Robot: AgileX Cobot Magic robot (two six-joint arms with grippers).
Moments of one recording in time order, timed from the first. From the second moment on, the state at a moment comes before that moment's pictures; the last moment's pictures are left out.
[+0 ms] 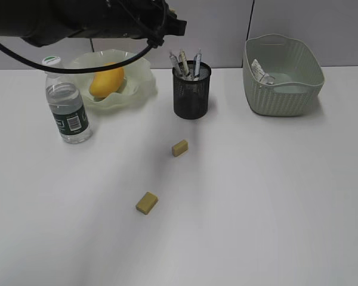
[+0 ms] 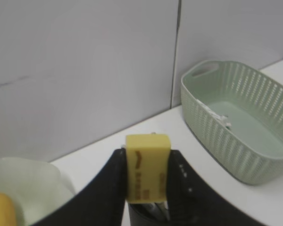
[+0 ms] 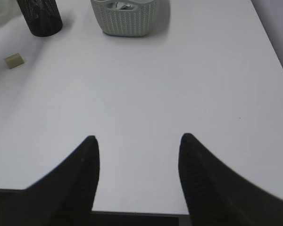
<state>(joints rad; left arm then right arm) -0.58 1.89 -1.40 -0.53 -0.06 0.50 0.07 -0.01 -0.50 0.03 1.04 -0.01</state>
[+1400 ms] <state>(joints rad) -0.64 2.19 -1.58 -0.47 -0.32 0.33 0.07 -0.01 -0.50 0.03 1.04 -0.01</state>
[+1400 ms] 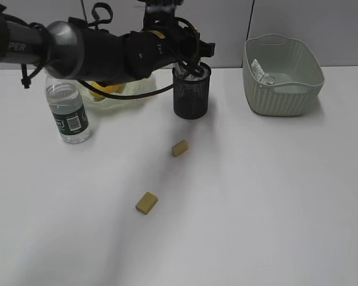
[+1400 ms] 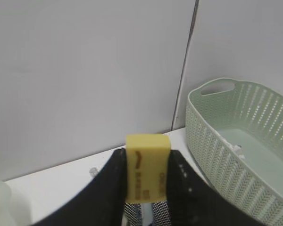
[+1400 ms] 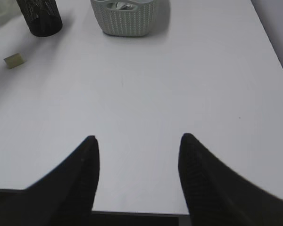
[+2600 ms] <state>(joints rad) -0.64 2.31 -1.66 -0.47 -0.29 0.33 0.07 -0.01 -0.50 0.03 1.04 -0.01</state>
